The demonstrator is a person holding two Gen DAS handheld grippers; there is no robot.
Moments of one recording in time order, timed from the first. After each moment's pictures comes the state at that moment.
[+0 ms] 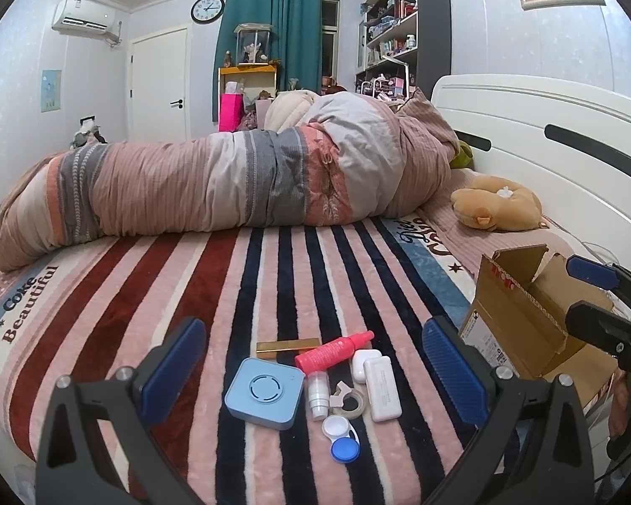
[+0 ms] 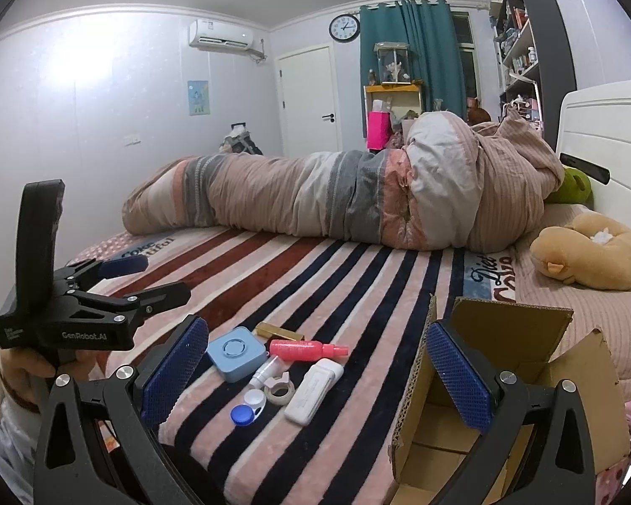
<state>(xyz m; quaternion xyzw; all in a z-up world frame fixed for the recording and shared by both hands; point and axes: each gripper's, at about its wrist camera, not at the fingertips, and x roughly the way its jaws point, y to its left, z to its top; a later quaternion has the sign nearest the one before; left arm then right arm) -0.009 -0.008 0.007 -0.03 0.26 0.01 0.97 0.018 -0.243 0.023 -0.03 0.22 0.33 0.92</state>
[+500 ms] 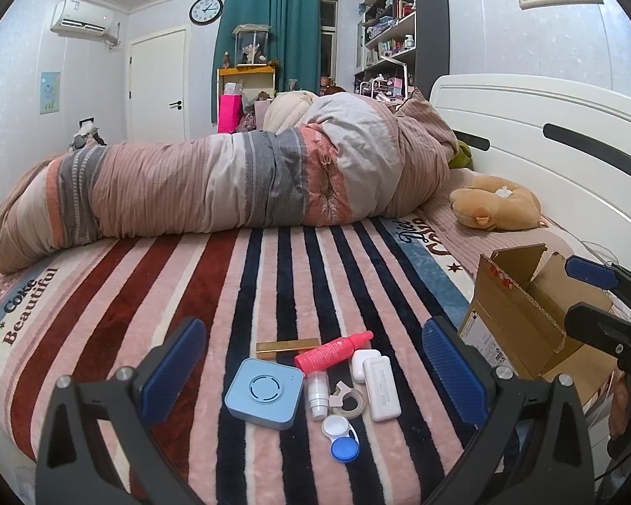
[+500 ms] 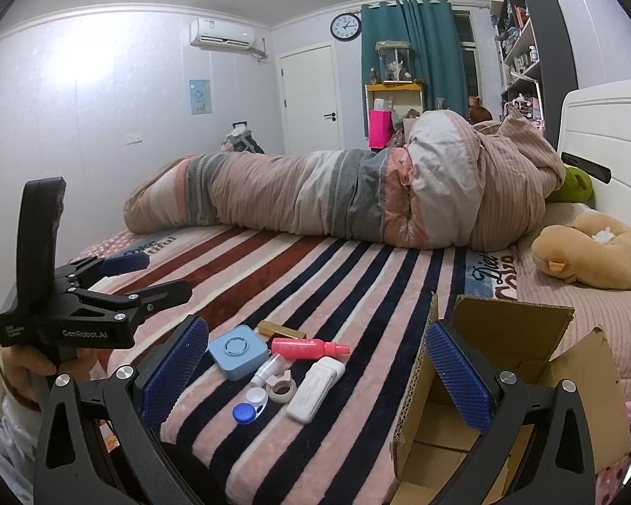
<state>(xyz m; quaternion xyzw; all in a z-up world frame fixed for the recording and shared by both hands) -0.009 -0.008 0.008 -0.03 0.26 0.01 0.97 0.018 -0.243 0.023 -0.03 0.22 0.33 0.92</state>
